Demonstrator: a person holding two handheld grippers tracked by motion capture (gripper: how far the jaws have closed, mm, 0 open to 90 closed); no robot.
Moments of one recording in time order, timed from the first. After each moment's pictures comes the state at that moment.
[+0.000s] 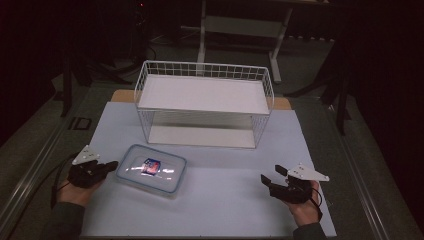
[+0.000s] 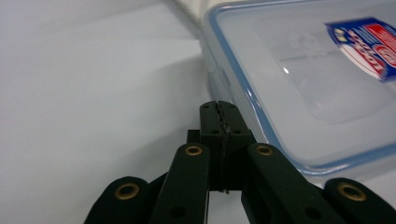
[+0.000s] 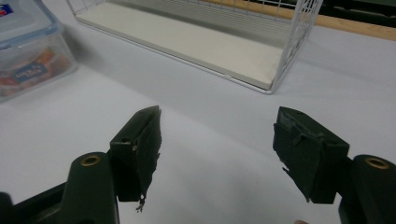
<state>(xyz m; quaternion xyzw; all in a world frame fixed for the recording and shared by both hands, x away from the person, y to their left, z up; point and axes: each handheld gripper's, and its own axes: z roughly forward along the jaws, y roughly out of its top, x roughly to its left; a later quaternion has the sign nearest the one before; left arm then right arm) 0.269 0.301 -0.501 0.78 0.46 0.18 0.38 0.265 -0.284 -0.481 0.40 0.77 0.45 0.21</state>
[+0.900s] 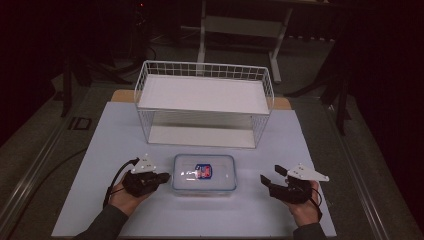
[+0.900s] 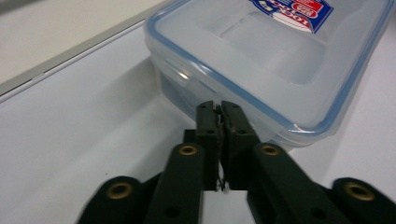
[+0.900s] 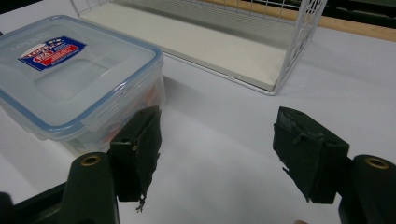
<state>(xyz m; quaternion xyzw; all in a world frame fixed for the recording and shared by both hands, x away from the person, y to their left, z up) 0.267 0.173 -0.499 0.84 0.35 0.11 0.41 0.264 -0.283 -0.480 0.40 0.77 0.45 0.21</state>
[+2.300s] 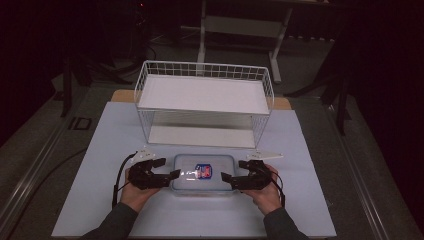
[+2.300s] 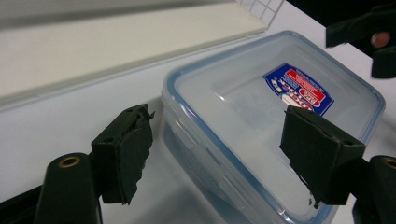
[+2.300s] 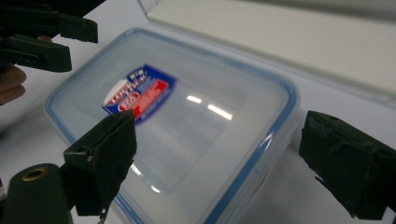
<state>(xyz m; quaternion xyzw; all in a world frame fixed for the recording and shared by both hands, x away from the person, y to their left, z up) 0.283 0.160 -0.496 0.76 0.43 0.08 0.48 0.301 -0.186 -0.481 0.40 0.79 0.45 0.06</state>
